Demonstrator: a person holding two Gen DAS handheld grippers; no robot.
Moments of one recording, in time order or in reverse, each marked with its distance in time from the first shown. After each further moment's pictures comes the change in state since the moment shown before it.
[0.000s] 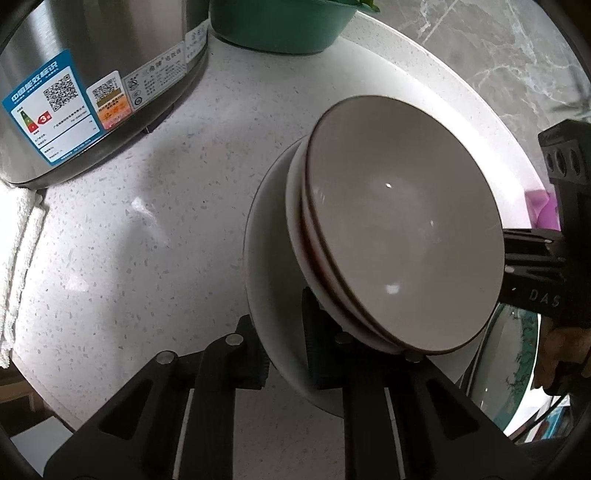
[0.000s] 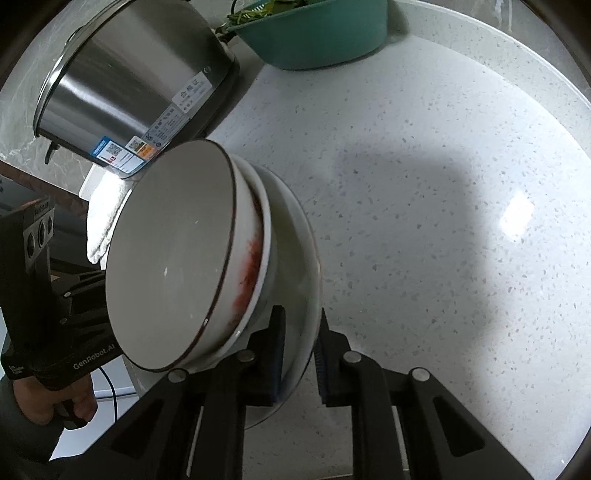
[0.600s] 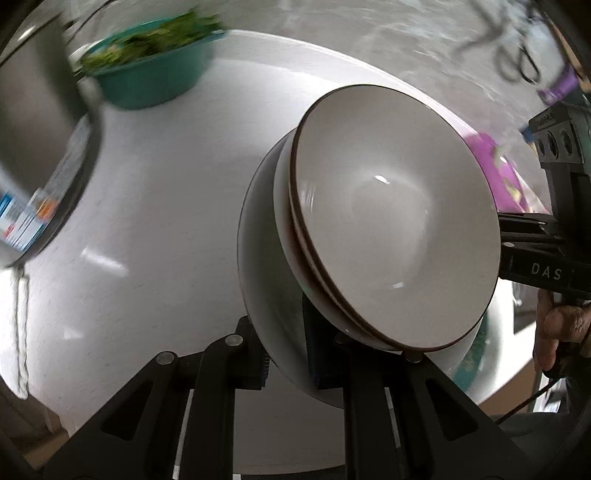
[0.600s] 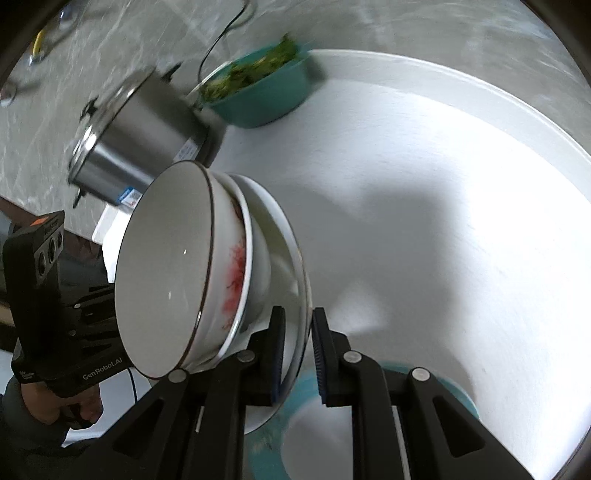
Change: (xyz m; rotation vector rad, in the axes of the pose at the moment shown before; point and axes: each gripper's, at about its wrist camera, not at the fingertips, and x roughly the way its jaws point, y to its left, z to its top) left arm -0.047 -0.118 0.000 0.275 0.003 -0.107; right arm -0.119 -0.040 -0.079 0.200 -0.171 -0.045
